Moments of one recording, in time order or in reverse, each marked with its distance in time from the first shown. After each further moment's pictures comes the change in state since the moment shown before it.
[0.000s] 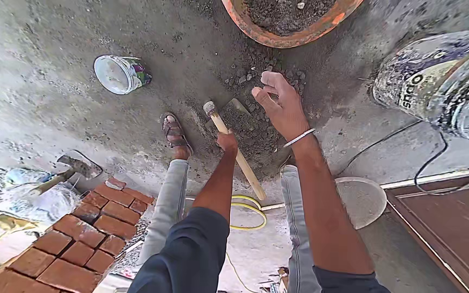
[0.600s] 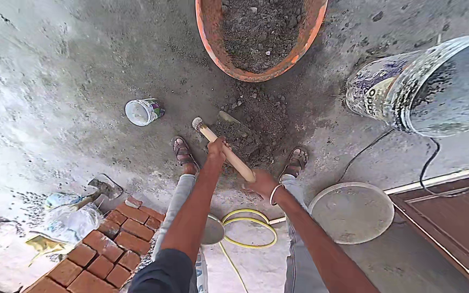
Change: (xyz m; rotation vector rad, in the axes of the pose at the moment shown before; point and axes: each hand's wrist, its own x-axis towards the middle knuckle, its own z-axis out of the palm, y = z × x) left_hand -0.089 0.072 -0.095 -0.686 -0.255 -0.118; right_hand -0.119 0.017 0.011 -0.115 -0.679 0.641
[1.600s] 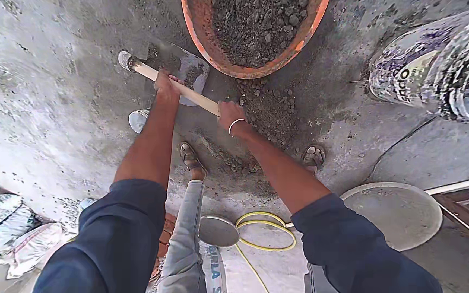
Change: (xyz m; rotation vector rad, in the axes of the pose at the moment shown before) left_hand 0.082 0.230 0.057 -0.159 0.034 0.485; right_hand 0.131 -0.146 -0.096 -0.352 0.541 -0.404
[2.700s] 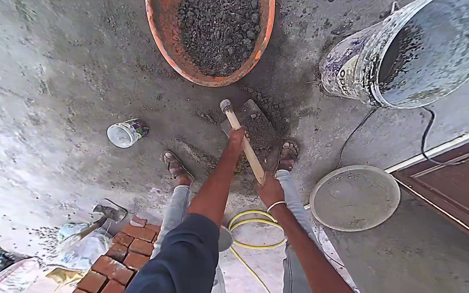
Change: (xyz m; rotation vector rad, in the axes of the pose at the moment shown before) left_hand -0.205 -0.243 0.038 0.434 -0.361 -0.463; right_hand -0.251 0.128 0.067 0.298 -0.120 0.675
